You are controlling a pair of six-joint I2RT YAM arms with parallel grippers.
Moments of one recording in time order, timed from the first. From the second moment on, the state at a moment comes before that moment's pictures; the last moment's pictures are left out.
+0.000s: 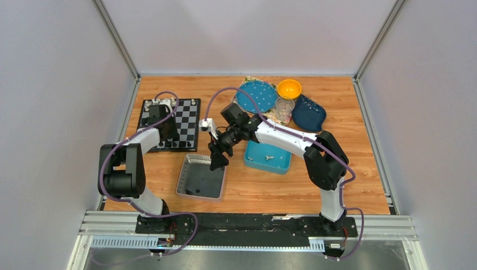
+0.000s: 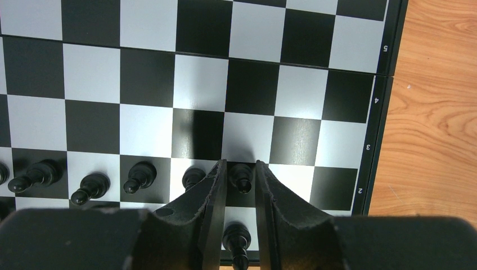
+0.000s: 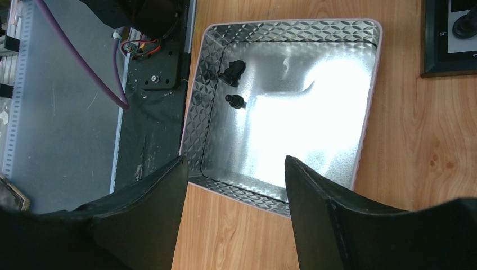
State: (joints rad) left arm 0.03 1.59 0.85 -0.09 0.02 -0.12; right arm 0.86 1.94 1.53 -0.47 -0.88 -0.24
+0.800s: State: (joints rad) left arm 0.03 1.61 0.90 -0.14 0.05 -0.11; right arm 0.86 1.94 1.53 -0.47 -0.88 -0.25
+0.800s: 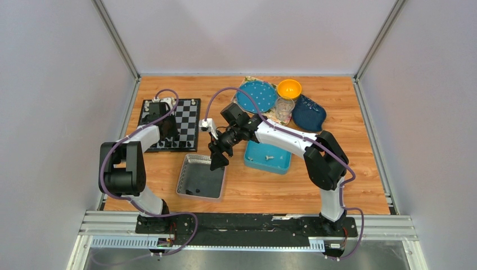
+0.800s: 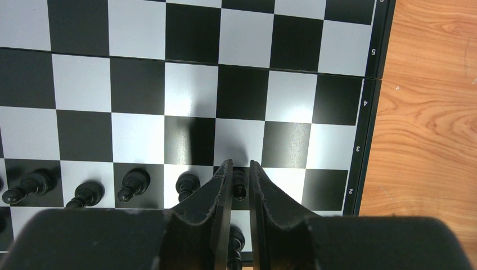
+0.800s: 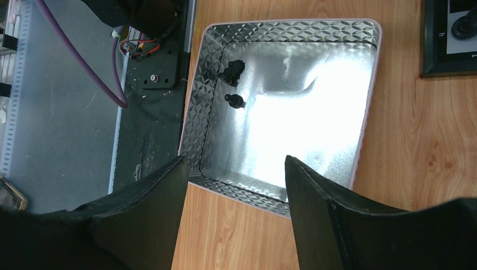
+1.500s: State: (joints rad) left arm 0.03 1.61 0.90 -0.15 0.05 -0.10; right arm 0.86 1.94 1.53 -0.48 -0.88 -0.25
